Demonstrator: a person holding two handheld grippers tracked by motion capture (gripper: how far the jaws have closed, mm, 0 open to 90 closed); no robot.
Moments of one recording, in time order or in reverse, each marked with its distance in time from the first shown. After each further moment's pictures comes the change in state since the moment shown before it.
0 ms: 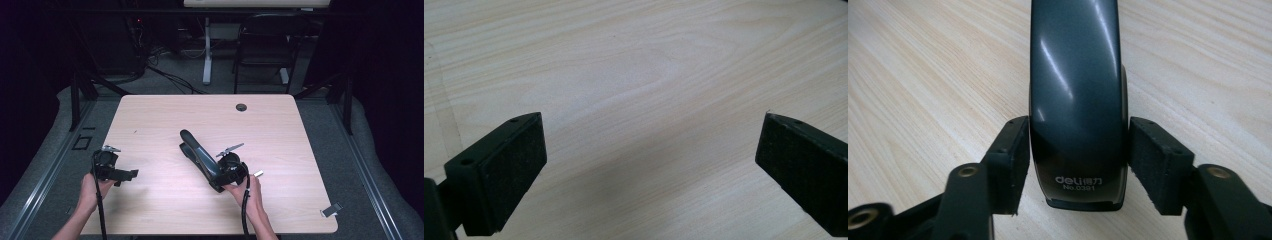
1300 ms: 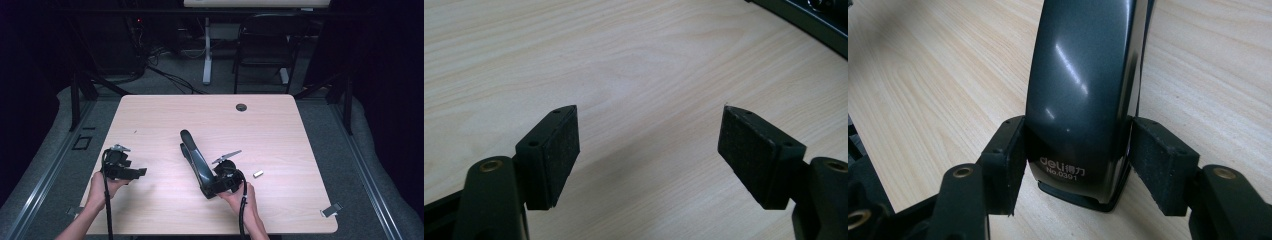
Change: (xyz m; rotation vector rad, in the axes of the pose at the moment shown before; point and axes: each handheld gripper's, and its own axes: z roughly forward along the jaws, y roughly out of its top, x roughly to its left) left arm -0.023 0.012 0.009 -0.006 -0.078 0.043; right arm 0.013 -0.013 0.013 -0.024 0.132 0.008
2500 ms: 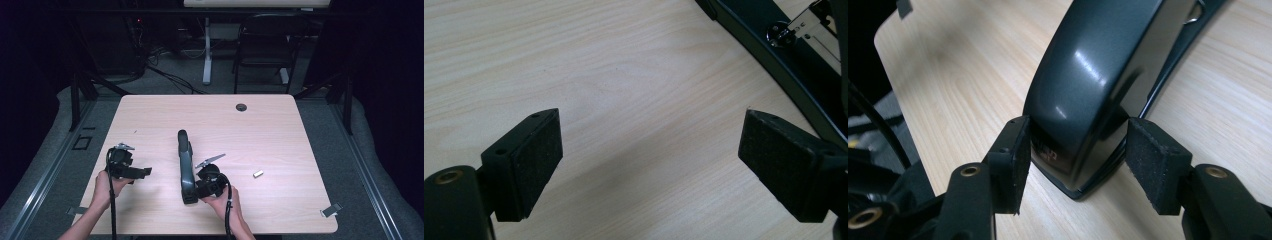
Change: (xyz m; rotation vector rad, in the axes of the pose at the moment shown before) left arm -0.009 0.006 0.002 -0.021 0.006 -0.010; right arm 0.037 0.012 0.023 -0.011 0.102 -0.048
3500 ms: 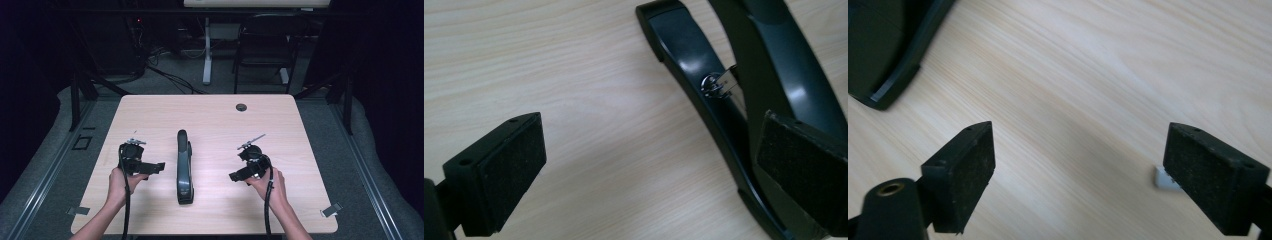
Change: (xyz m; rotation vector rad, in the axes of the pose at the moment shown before) left arm -0.045 0.028 0.000 -0.038 -0.020 -0.072; right arm -0.083 -0.008 -0.096 0.142 -0.296 0.085
